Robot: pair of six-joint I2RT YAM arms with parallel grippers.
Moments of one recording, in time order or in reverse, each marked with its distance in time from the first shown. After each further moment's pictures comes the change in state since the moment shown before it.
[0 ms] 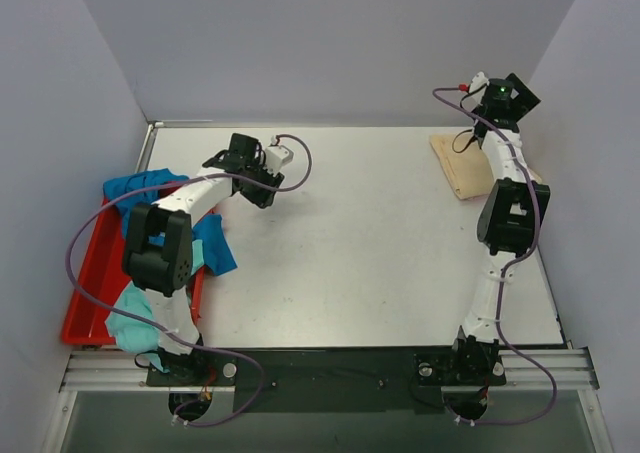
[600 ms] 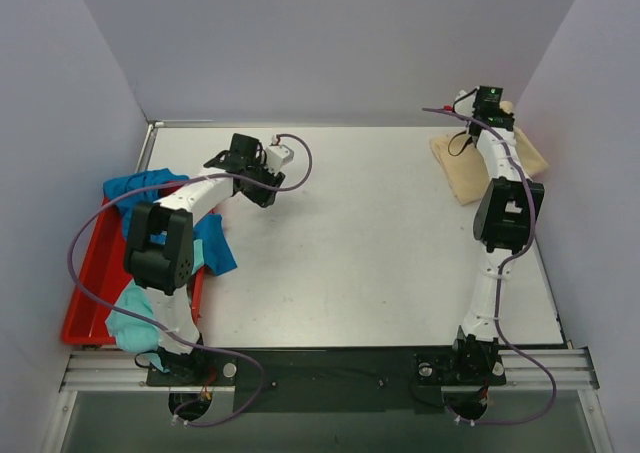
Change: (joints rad) left arm 0.000 -0.011 -0.024 0.032 0.007 -0.007; right arm 0.036 -0.005 0.040 -0.302 -0.072 -0.106
